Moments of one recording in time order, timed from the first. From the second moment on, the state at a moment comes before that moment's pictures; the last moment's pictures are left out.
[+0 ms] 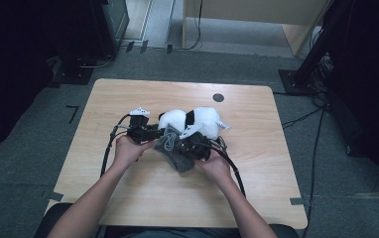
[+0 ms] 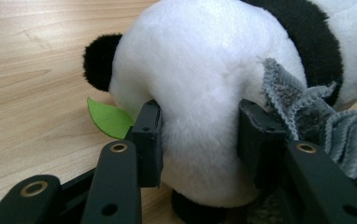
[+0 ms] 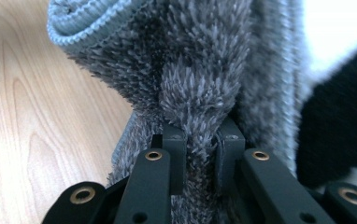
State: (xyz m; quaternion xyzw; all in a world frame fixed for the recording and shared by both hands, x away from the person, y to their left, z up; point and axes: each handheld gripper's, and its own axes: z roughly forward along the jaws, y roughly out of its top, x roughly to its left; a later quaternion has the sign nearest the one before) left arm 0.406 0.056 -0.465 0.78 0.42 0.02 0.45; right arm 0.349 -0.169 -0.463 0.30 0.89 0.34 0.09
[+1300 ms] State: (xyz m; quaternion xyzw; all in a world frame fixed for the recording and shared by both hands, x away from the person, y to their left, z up) left arm 0.408 0.053 -0.466 0.78 0.42 0.02 0.46; right arm 0.354 -0.326 -0.453 0.49 0.79 0.37 0.09
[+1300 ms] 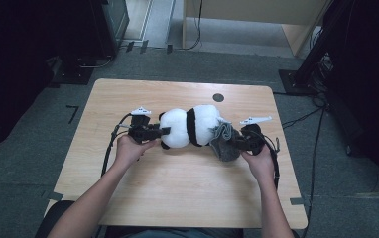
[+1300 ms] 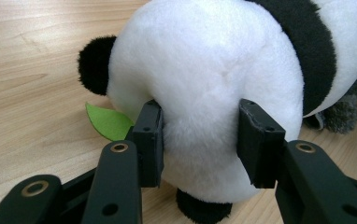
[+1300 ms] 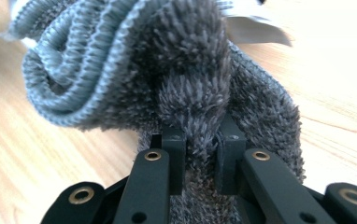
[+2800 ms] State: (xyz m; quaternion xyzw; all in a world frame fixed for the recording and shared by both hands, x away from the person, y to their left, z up) left arm 0.444 0.070 -0.439 0.82 0.31 0.05 0.48; right arm 0.395 -0.303 -0.414 0.46 0.77 0.42 0.11
